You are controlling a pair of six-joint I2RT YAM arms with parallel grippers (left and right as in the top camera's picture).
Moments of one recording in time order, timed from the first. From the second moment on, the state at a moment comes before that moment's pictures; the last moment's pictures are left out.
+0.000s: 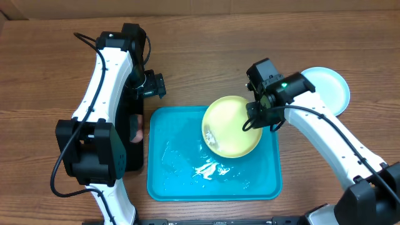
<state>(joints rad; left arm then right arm) -0.09 2.01 1.79 -1.38 0.01 -0.35 0.44 1.63 1.36 -1.17 0.06 0.20</state>
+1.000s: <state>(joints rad) -0.09 2.01 1.79 -1.34 0.01 -0.33 1.02 1.63 1.49 -1.45 0.94 0.15</state>
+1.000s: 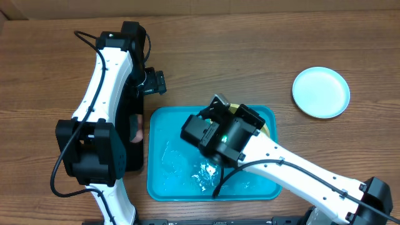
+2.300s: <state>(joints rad) -0.09 2.01 1.79 -1.34 0.01 -0.32 0.97 1.63 1.49 -1.18 0.66 0.16</state>
